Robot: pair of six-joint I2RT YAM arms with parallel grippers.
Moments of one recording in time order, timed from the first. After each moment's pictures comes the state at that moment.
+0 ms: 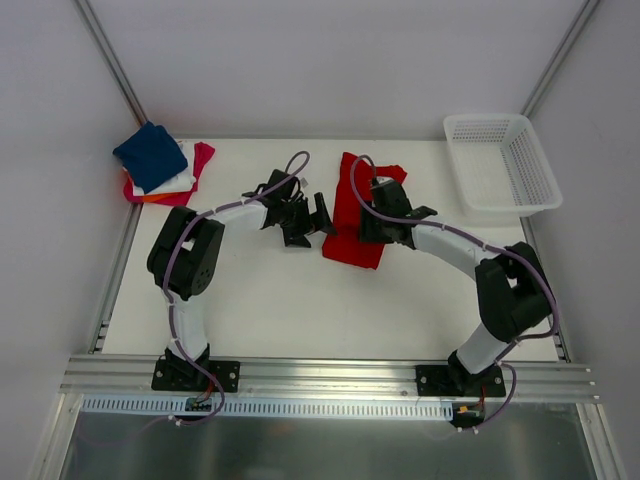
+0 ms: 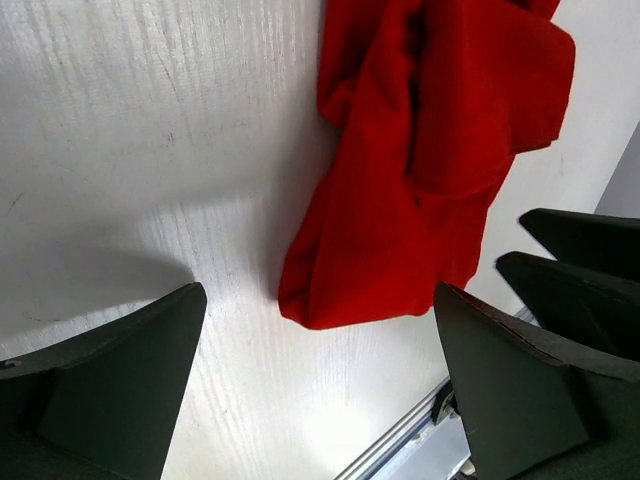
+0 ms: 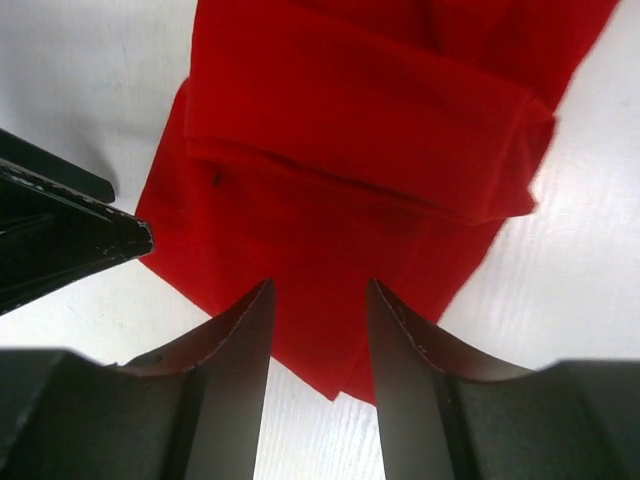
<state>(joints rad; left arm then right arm) -0.46 1.95 1.25 -0.24 0.47 -0.73 0.55 1.64 1.08 -0.34 0.06 0.44</state>
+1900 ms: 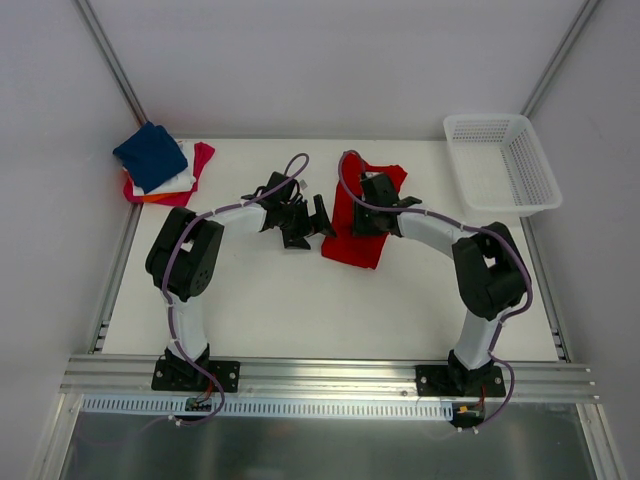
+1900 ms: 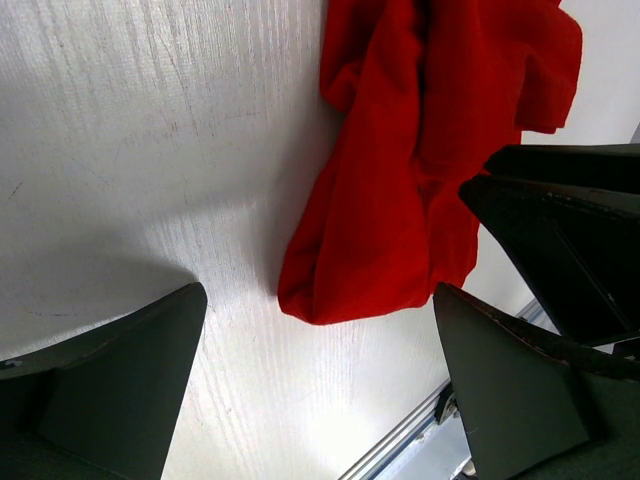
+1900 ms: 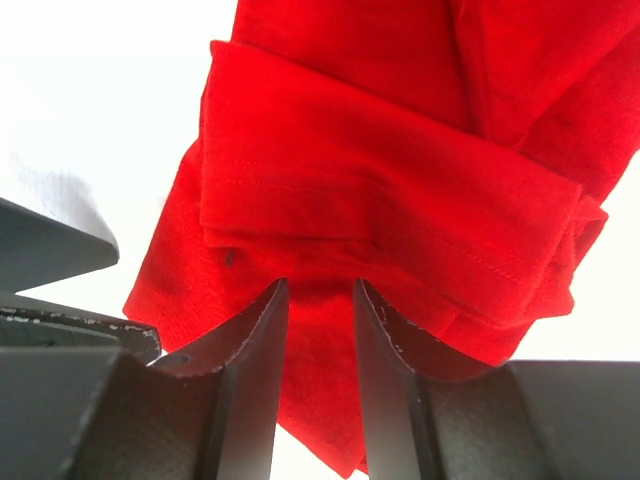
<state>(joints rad) -0.46 1.94 1.21 -0.21 0.46 -0.73 0.54 1.83 1.21 -0.31 0.02 0.42</state>
